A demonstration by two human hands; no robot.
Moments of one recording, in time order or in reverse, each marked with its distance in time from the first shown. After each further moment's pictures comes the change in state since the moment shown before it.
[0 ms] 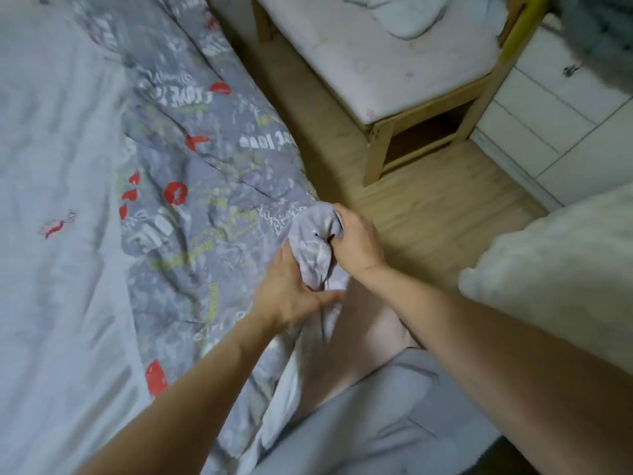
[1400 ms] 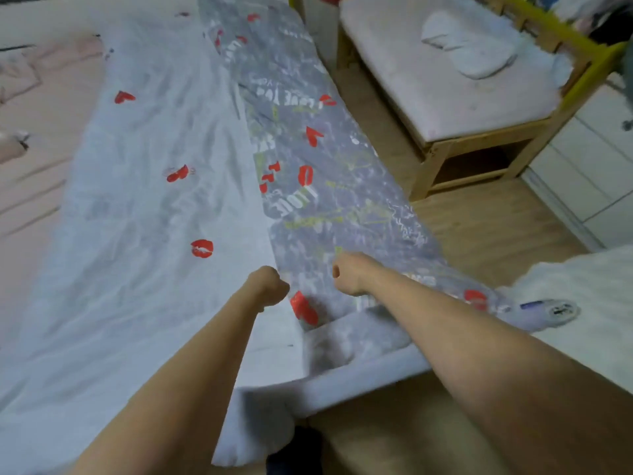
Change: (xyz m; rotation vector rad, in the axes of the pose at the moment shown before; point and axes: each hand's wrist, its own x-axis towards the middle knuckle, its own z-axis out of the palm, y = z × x) left_hand -0.163 -0.073 -0.070 0.110 -0.104 -0.582; right_hand -0.155 -0.108 0.016 -0.646 -0.809 -0.100
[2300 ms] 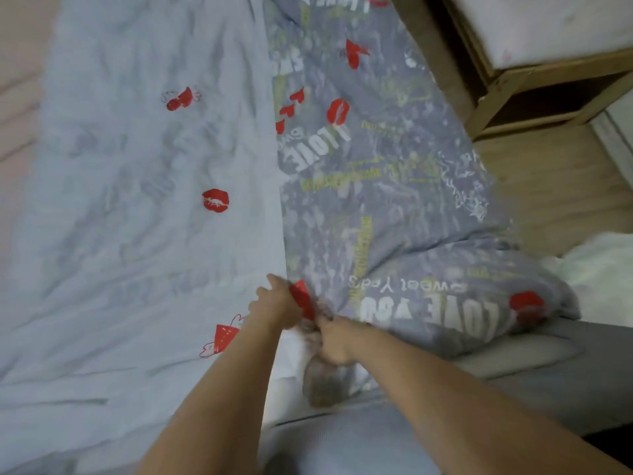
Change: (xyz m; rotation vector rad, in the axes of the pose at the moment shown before) left_hand 0.086 -0.103 0.068 0.085 -0.140 -0.246; right_hand 0.059 -0.083 0.145 0.050 -0.411 -0.124
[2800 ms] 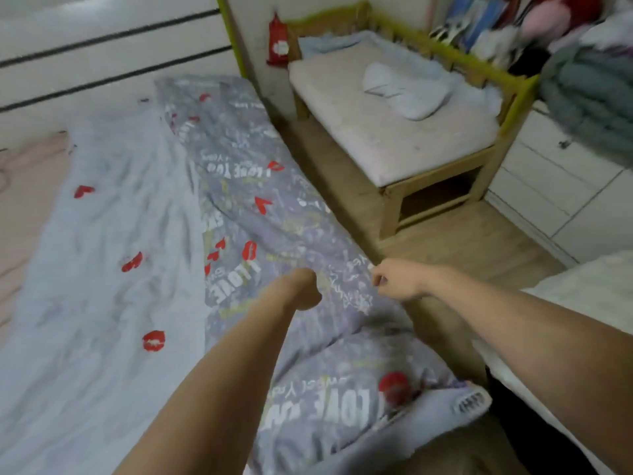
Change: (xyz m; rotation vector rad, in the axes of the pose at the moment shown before) left_hand -0.125 0.293 -0.104 0.590 0.218 0.570; right_hand -0.197 0.237 -0.219 0.021 0.510 0.075
